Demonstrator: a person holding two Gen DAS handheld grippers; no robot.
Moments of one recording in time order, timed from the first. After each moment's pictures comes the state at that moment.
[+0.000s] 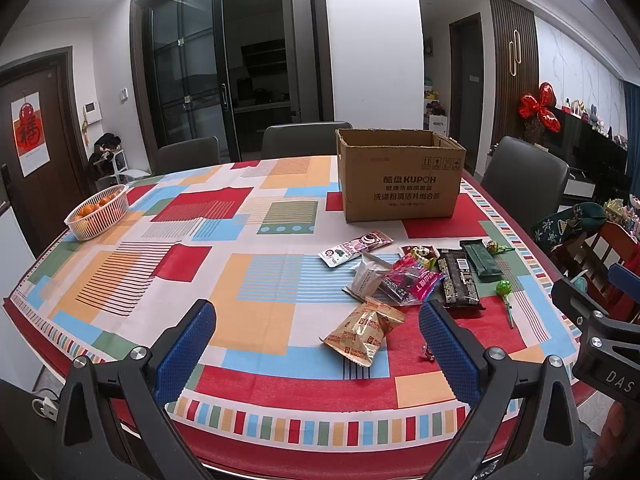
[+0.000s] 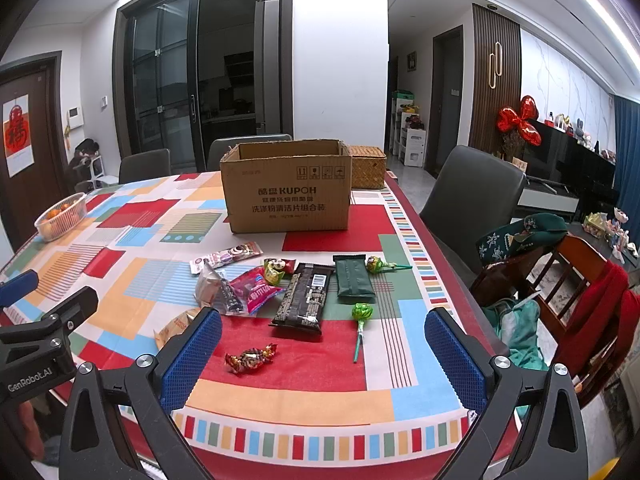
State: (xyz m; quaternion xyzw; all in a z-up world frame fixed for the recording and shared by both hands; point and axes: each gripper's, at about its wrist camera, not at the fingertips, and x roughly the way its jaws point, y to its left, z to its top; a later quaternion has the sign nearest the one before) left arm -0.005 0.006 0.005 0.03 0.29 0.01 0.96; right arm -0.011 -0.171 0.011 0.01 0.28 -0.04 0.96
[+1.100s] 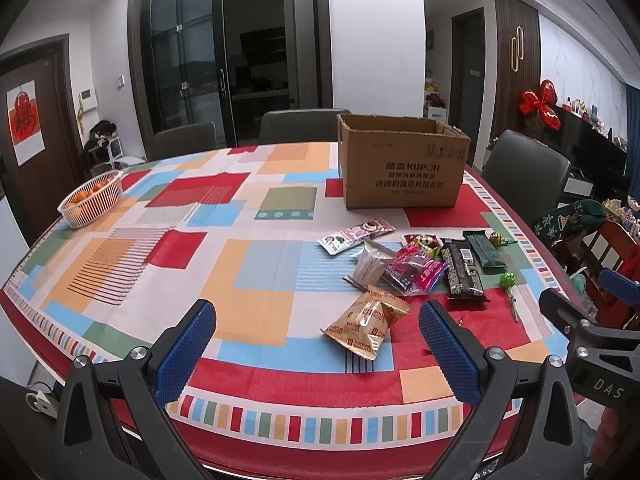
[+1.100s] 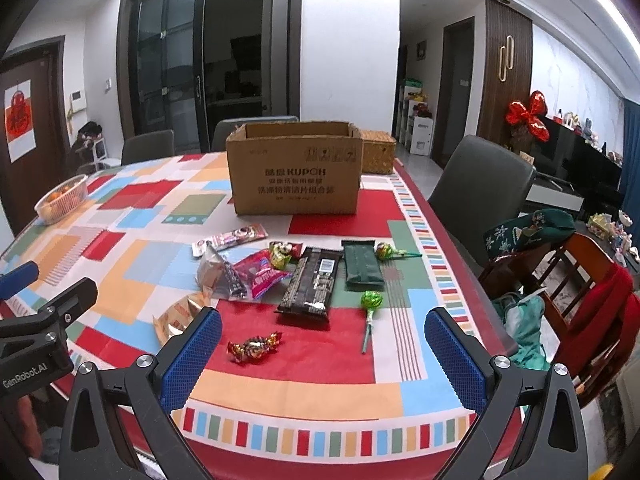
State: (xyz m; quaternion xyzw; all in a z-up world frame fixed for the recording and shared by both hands) left arm 0.007 0.016 -0.007 0.02 0.32 0.00 0.95; right arm 0.002 -0.162 0.003 0.00 0.32 -0.03 0.95
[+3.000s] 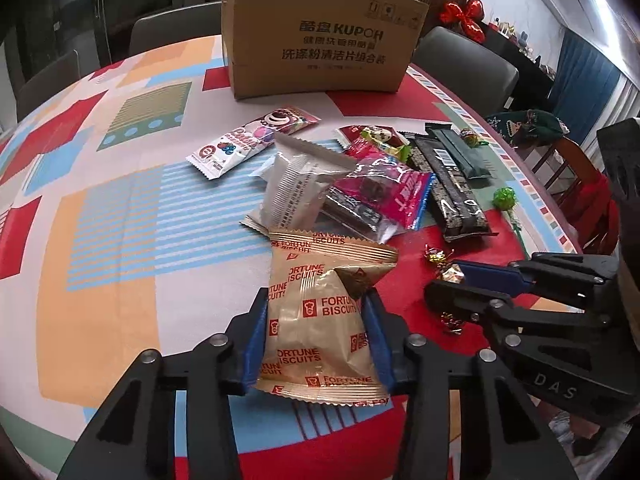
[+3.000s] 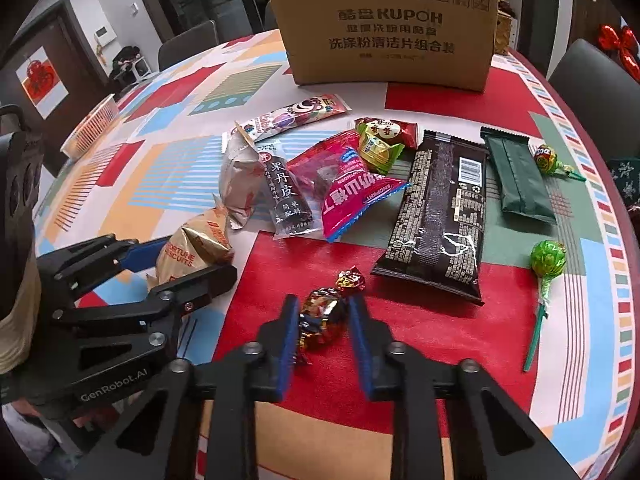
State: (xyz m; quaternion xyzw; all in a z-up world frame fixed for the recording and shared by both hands) left arm 0.130 -0.006 -0.118 0.03 0.48 -0.19 0.86; right arm 0.125 -0.120 -0.108 0.04 0.51 0.11 0.85
